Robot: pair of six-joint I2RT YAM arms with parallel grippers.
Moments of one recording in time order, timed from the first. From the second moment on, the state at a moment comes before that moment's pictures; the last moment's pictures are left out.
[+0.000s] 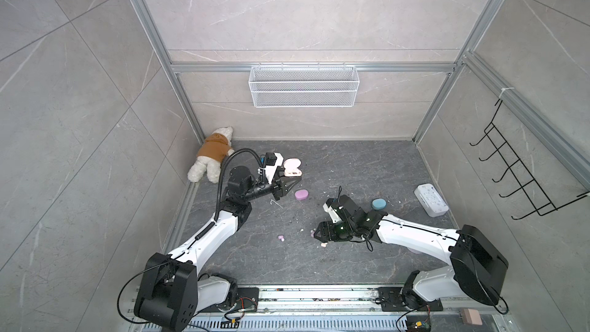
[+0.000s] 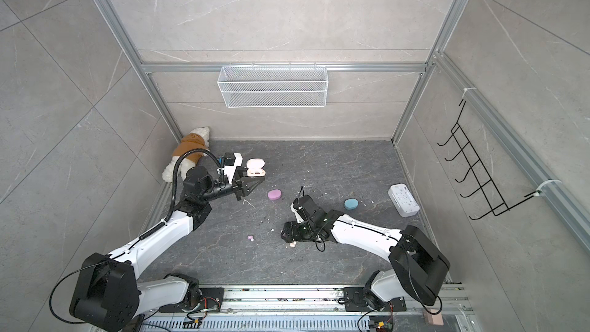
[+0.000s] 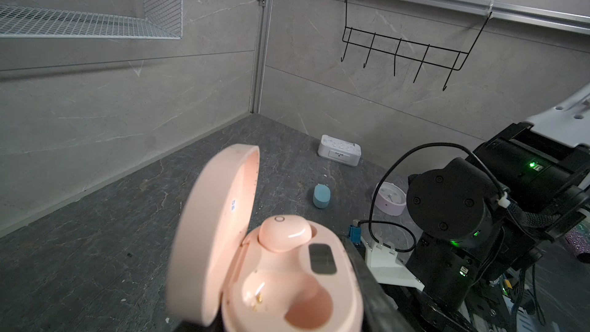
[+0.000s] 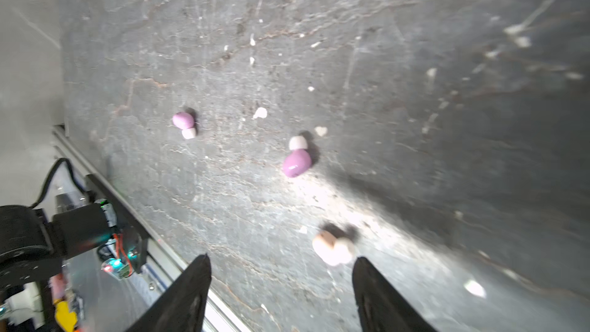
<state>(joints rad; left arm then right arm) -0.34 1.24 0.74 0.47 0.85 -0.12 0.82 1.43 0.80 -0.39 -0.26 0.67</state>
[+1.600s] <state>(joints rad) -0.34 1.24 0.74 0.48 0.87 -0.13 0.86 1.61 0.83 -0.38 -0.30 0.55</state>
